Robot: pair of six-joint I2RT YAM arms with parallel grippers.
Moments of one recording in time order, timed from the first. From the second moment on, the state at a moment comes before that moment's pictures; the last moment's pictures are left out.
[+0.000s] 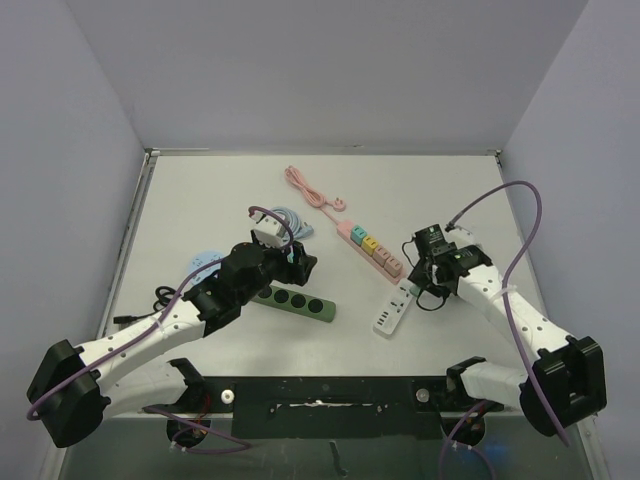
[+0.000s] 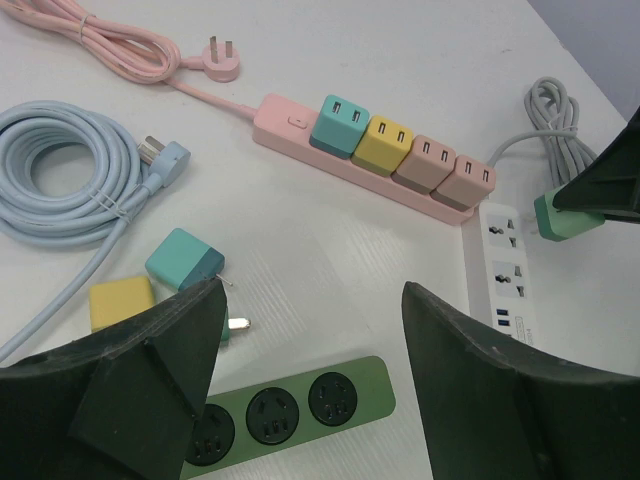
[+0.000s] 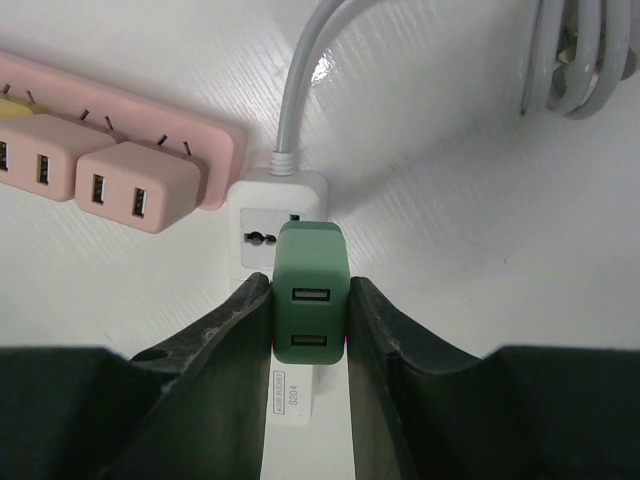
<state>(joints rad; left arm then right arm) -0.81 1.07 0.65 0.14 -0.18 -0.37 0.39 1.16 0.84 -0.85 0.33 0.90</state>
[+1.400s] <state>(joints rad) -0.81 1.06 0.65 0.14 -0.18 -0.36 0.39 1.31 0.87 -0.78 0.29 0.78</state>
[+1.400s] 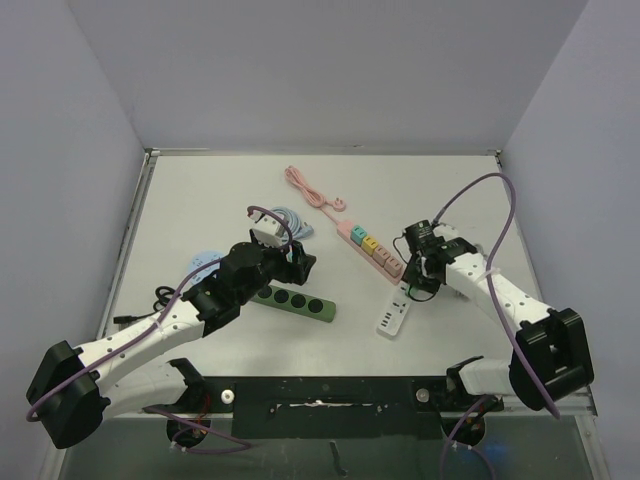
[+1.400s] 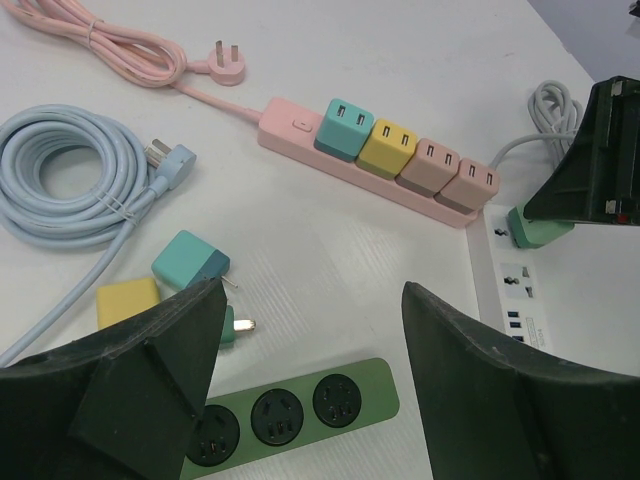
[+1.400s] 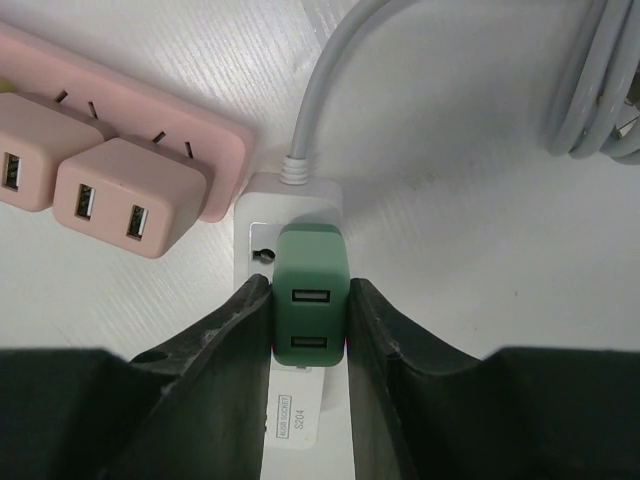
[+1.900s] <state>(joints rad) -0.81 1.06 0.65 0.14 -0.19 -0.36 0.43 1.37 0.85 -0.73 0.40 0.82</state>
